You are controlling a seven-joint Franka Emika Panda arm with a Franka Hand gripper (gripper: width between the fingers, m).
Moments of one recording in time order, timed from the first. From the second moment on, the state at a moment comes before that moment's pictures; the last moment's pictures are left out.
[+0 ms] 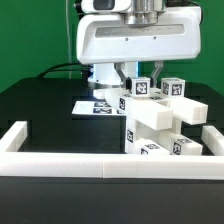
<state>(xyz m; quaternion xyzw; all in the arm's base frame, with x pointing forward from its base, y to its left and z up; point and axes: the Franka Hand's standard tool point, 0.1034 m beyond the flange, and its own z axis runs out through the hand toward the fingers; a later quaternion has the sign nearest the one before) 0.572 0.003 0.116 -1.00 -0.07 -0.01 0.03</state>
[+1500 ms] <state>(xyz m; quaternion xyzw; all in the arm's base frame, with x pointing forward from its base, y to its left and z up) 0.572 0.007 0.115 -0.97 0.24 0.00 0.04</state>
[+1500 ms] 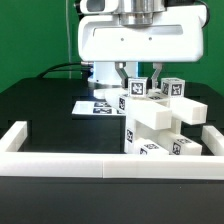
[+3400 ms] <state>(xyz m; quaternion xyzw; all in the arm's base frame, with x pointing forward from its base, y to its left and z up) 0.575 0.023 0.114 -0.95 0.31 -0.01 0.05</state>
